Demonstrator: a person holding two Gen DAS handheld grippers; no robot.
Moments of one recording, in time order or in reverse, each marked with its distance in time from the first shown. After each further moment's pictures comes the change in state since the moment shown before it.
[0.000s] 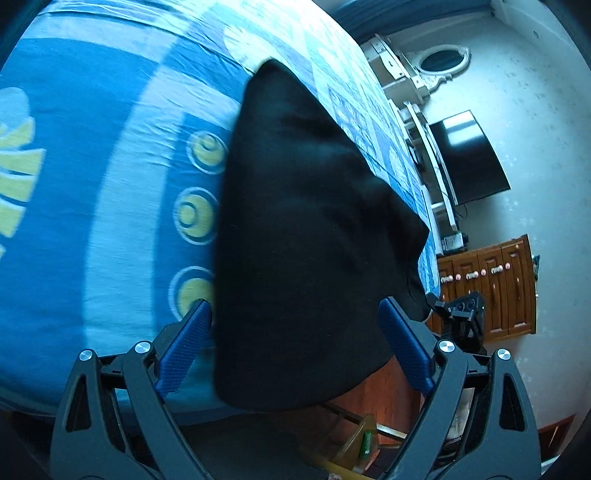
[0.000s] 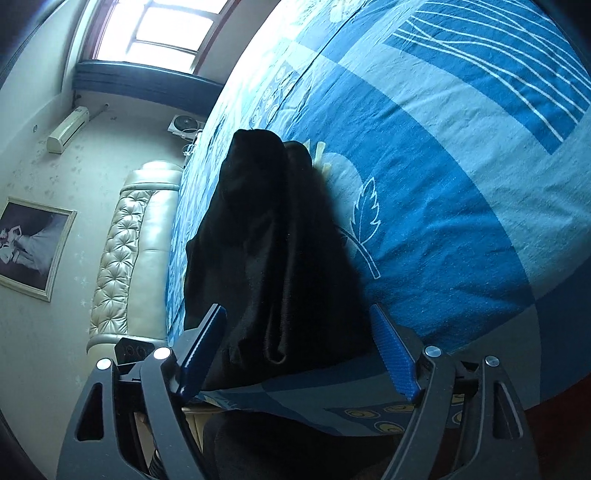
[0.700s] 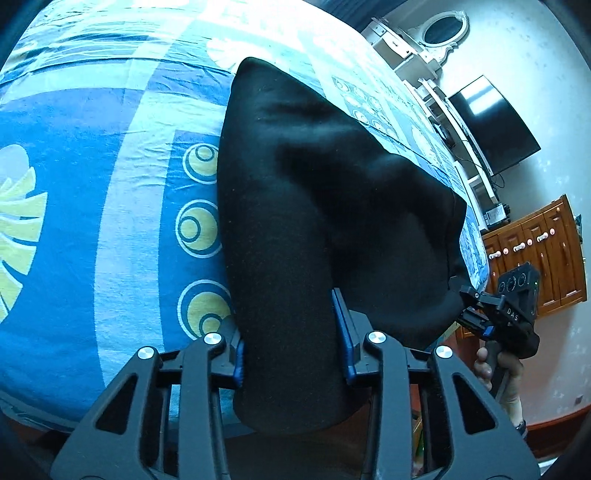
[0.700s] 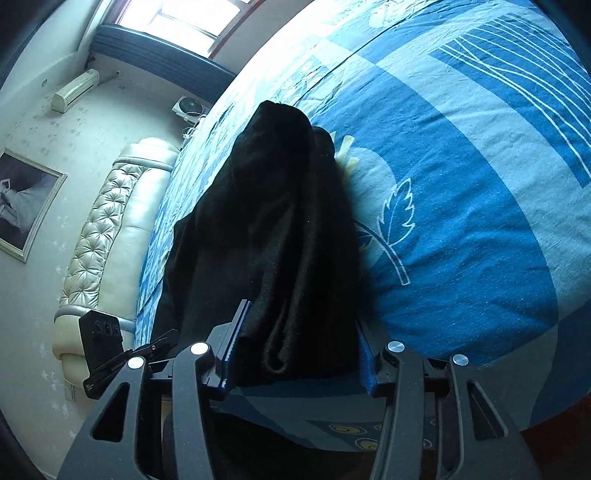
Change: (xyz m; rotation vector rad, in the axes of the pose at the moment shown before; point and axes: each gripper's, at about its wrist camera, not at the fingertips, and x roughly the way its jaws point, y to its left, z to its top) left arm 0.014 -0.026 -0.001 0.143 -0.019 0.206; right arm 0.017 0.021 -0.003 -0.155 -0.022 -0.098
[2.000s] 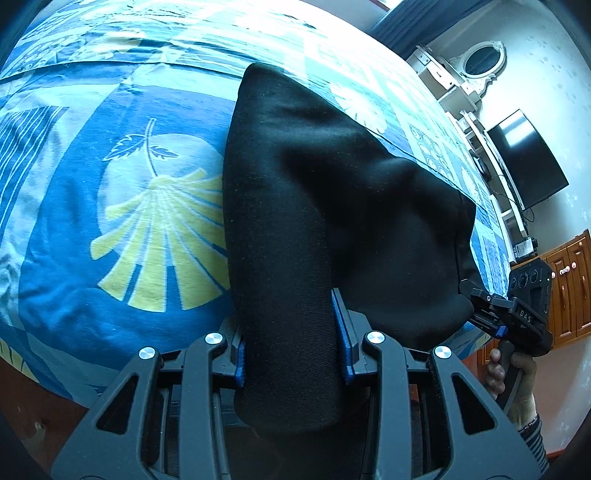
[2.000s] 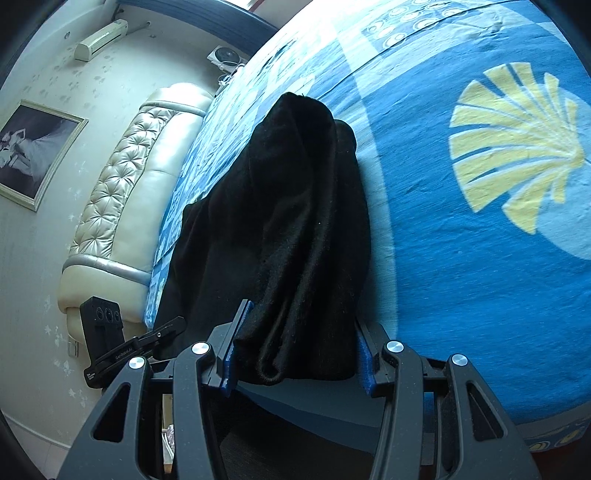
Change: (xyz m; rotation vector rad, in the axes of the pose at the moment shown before) left arm -0.085 0.094 -0.020 -0.107 -0.081 0.133; right arm 0.098 0.096 -0.027 -0.122 0.174 0.089
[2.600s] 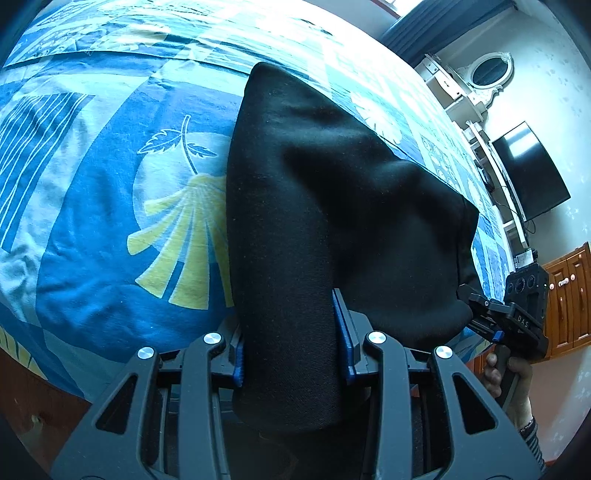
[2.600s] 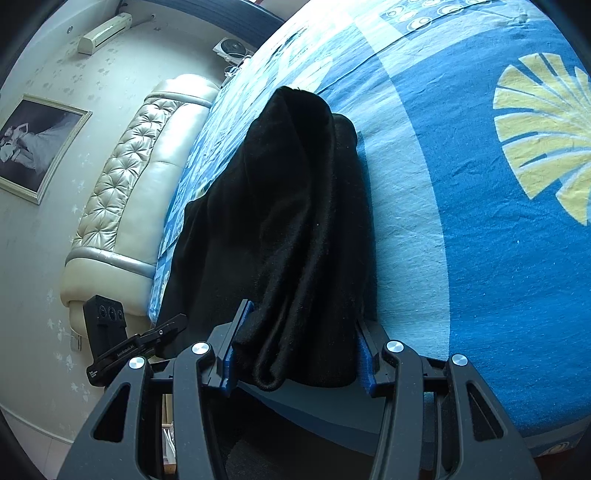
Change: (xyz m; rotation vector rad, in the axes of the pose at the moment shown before) left arm -0.010 0.019 -0.005 -0.037 -0.013 0.000; right arm 0.015 0.009 -0.001 -0.010 0.026 0.019
